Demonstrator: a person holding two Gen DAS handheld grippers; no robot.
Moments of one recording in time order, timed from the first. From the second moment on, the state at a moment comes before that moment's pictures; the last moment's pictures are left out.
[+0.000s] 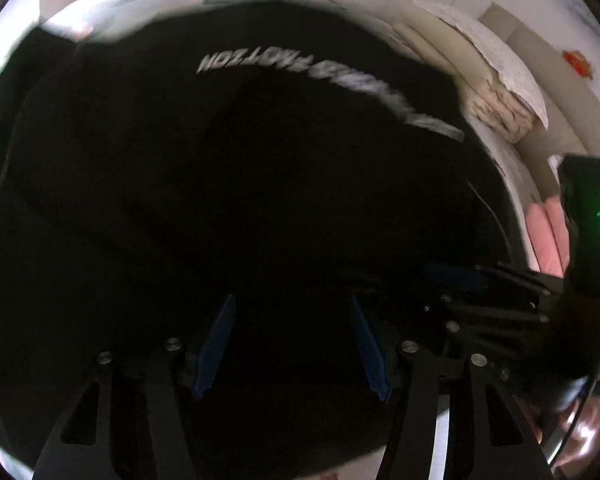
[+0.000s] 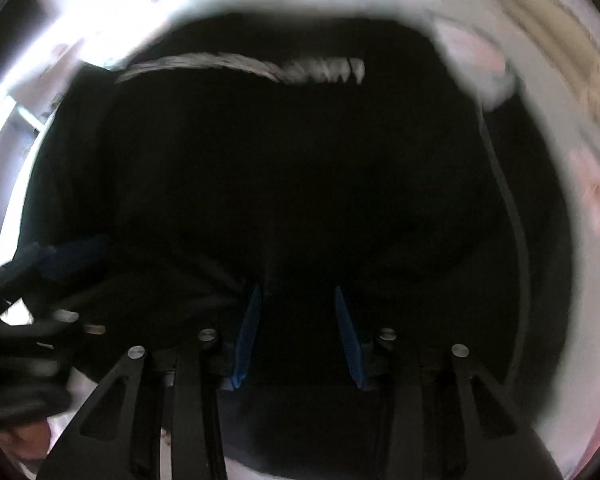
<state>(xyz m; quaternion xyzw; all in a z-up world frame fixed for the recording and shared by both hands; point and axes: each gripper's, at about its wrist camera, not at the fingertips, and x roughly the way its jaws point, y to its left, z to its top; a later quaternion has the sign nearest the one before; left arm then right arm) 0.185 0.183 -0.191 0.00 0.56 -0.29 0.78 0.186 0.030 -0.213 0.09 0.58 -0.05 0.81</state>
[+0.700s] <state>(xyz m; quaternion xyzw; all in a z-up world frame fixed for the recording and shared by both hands) 0.225 0.228 -0.178 -0.02 0.54 -0.23 0.81 0.270 -0.013 -0.216 0.16 0.57 -0.05 0.81</state>
